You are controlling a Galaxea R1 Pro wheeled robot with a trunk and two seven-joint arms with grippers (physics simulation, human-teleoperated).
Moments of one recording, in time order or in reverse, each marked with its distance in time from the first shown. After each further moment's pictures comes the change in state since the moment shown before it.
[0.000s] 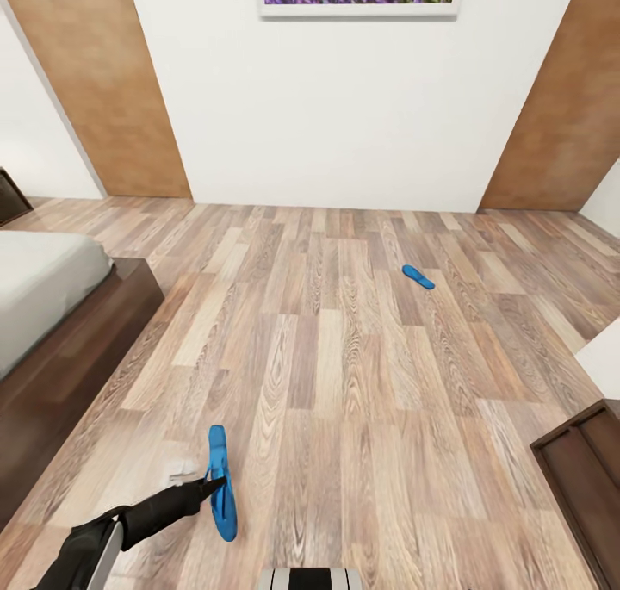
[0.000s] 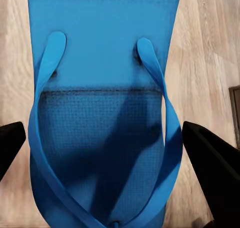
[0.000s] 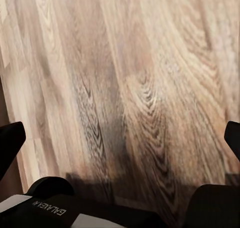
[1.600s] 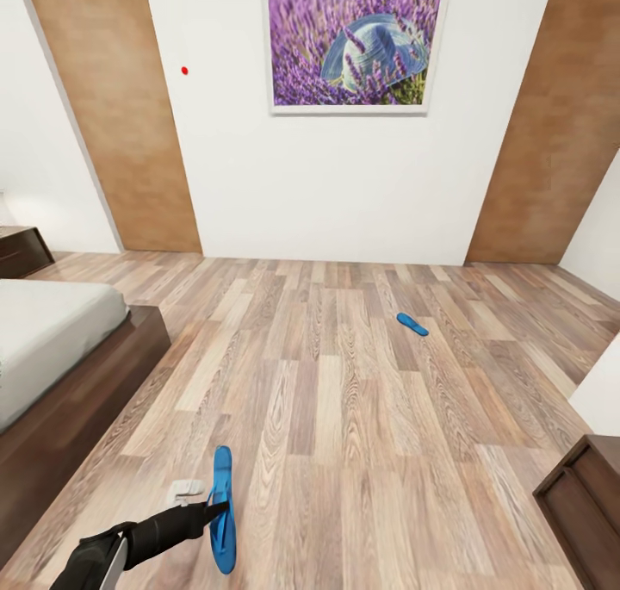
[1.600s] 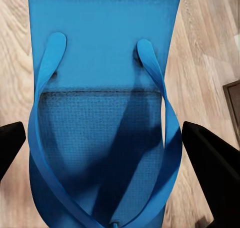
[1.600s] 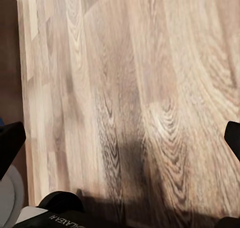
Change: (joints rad) left arm 0.000 -0.009 -0.004 0.091 -0.096 -0.023 0.005; right arm 0.000 0.000 0.001 0.068 0.014 -0.007 -0.004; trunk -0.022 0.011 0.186
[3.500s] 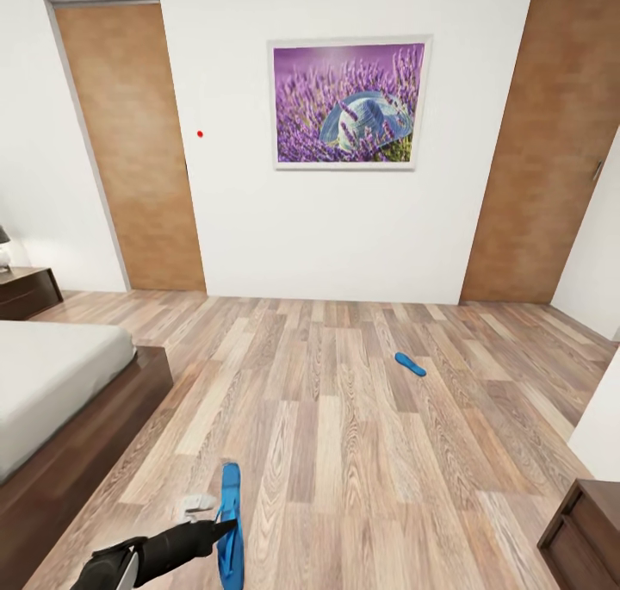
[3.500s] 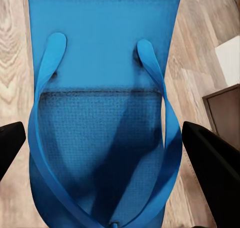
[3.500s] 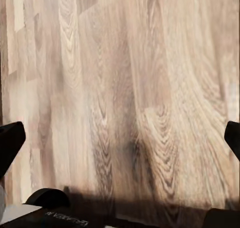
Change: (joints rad) left arm 0.000 -0.025 -0.016 0.086 -0.012 -0.017 0.030; right arm 0.000 0.023 0.035 0.025 0.086 0.000 -0.149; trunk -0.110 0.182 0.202
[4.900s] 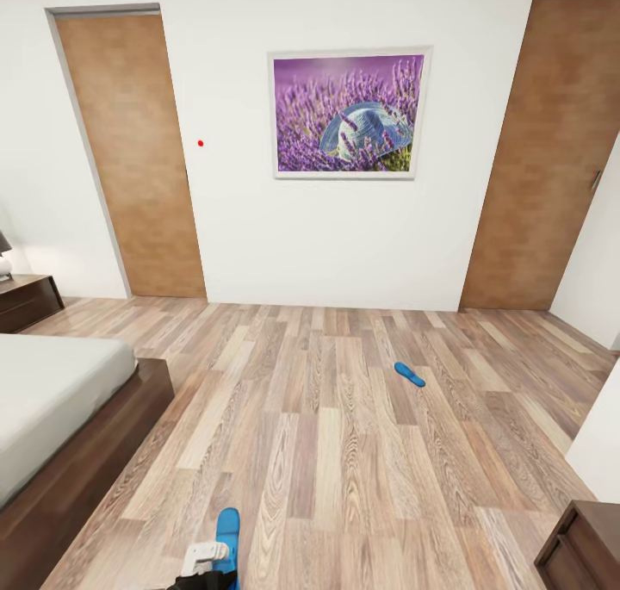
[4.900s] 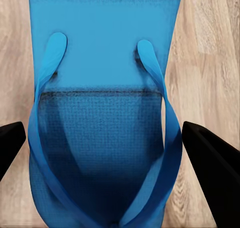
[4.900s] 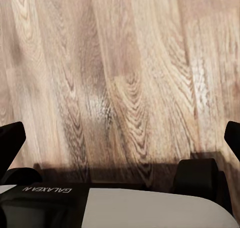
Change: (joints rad) left arm 0.000 -0.054 -0.026 0.288 -0.039 -0.254 0.348; right arm 0.000 0.075 0.008 0.034 0.130 -0.001 -0.225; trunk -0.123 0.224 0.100
